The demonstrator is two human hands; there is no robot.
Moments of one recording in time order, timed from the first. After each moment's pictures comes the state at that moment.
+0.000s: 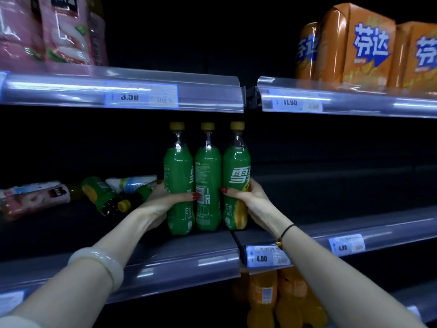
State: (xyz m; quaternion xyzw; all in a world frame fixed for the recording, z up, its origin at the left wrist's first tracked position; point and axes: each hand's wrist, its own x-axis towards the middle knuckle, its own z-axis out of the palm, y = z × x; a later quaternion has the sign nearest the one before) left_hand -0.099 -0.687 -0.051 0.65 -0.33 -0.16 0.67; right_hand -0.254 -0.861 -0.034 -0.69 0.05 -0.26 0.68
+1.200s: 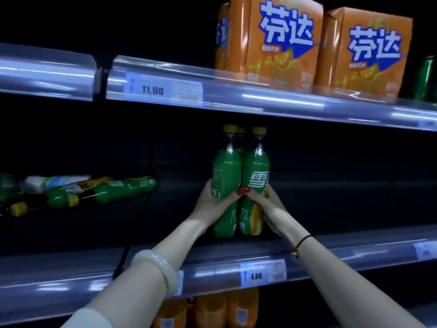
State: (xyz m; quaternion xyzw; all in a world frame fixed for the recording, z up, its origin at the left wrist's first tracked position) left_hand -0.254 -0.950 -0.038 0.59 -0.36 -0.10 0.71; right_hand -0.329 -1.094 -0.041 -0.69 0.01 -0.27 0.67
